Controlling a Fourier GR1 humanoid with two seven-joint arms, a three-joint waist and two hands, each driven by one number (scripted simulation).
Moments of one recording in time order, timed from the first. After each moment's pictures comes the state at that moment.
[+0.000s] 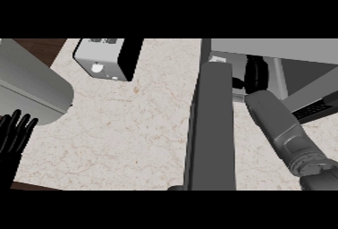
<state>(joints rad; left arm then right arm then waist) 0.13 0.16 0.40 -1.63 0.22 -0.56 -0.28 -1.03 -0.19 -0.09 -0.05 0.20 -0.83 -0.69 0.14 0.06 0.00</state>
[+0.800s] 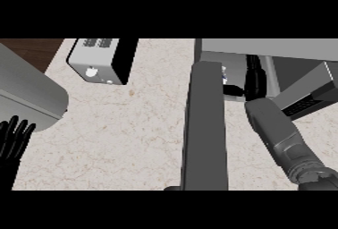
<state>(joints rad) 0.17 0.15 0.41 -1.64 0.20 -0.56 -0.33 -0.96 -0.18 -0.14 -0.09 0.16 -0.74 -0.76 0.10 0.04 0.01</state>
